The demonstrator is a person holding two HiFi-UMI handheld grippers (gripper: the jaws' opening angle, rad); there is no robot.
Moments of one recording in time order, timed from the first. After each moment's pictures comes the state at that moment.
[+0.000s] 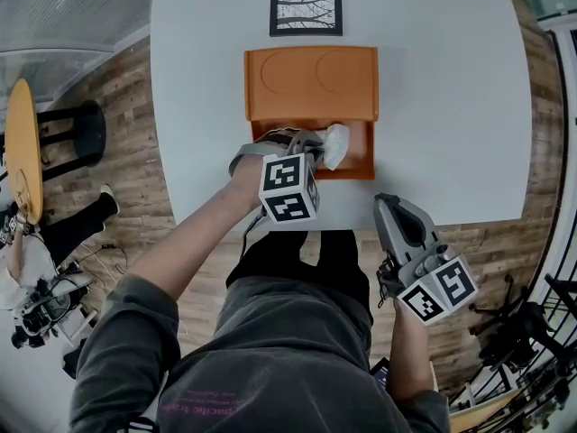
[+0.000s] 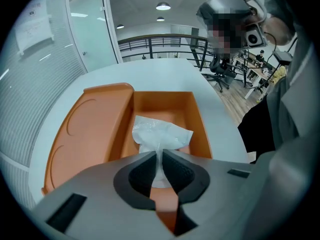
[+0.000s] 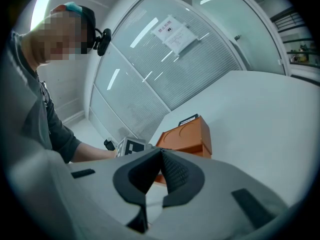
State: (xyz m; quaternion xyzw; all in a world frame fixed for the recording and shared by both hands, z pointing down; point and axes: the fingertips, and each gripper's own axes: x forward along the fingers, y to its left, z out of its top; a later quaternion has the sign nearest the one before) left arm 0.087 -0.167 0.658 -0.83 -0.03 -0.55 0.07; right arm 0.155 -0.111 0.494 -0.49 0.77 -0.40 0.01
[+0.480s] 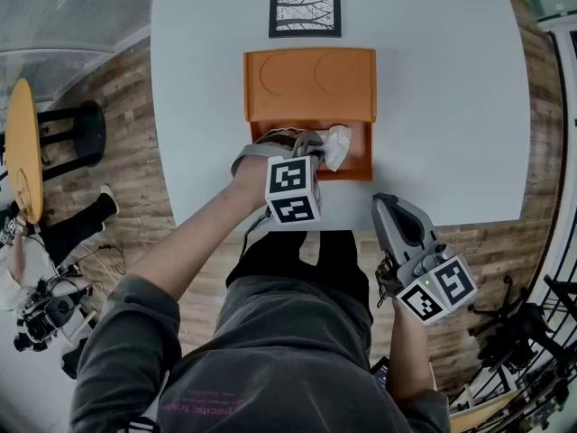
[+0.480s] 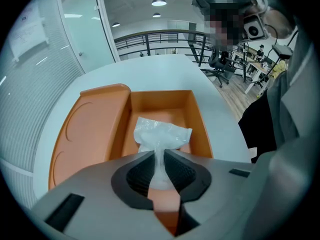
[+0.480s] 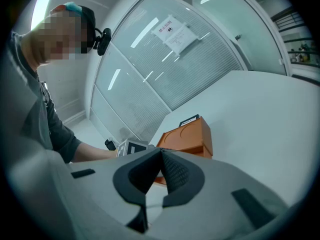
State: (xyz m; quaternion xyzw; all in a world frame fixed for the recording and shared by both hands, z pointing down) left arm 0.089 -0.168 0.663 -0.82 -0.03 -0.57 0.09; right arm 0.155 -0.113 0.491 -0.49 0.78 -0.40 0.01
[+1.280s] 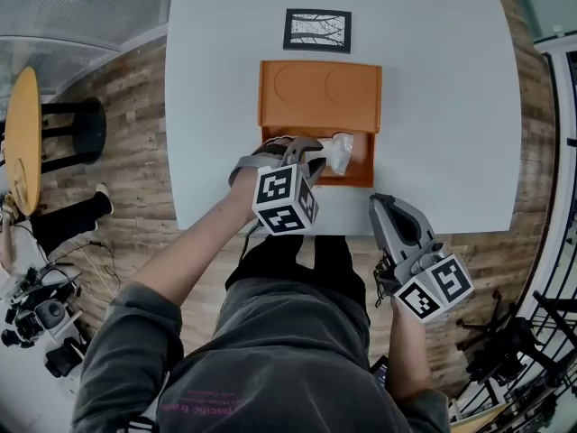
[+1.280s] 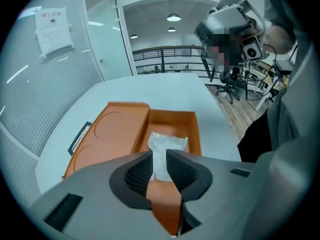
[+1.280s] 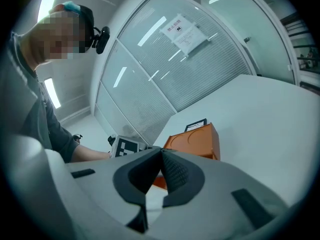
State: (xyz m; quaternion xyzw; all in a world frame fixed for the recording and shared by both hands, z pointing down) left arm 0.084 -0.177 0.610 -0.86 0.04 -0.50 0.06; right arm 0.142 -0.124 0.466 -0.47 0.80 -0.37 0.00
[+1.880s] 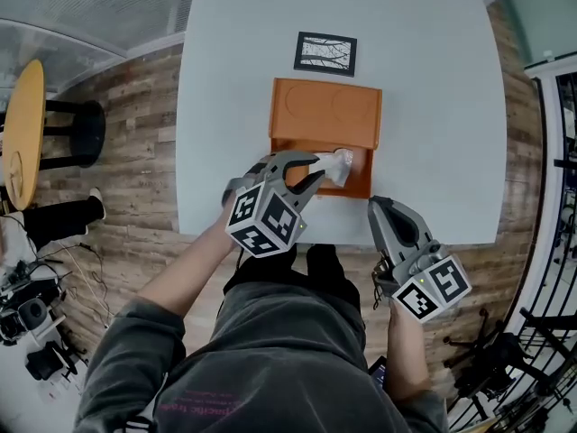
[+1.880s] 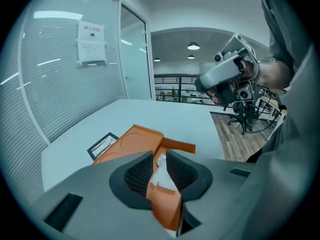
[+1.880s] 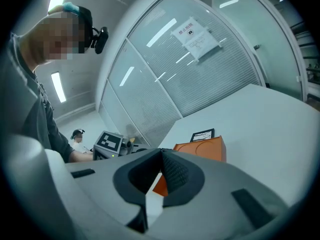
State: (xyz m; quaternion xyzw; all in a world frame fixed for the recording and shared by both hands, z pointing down) left arm 0.066 -0.179 0.513 -0.92 0.13 -0.37 -0.01; right arm 0.128 -0.132 0.422 -0.46 0.82 -0.33 -0.01
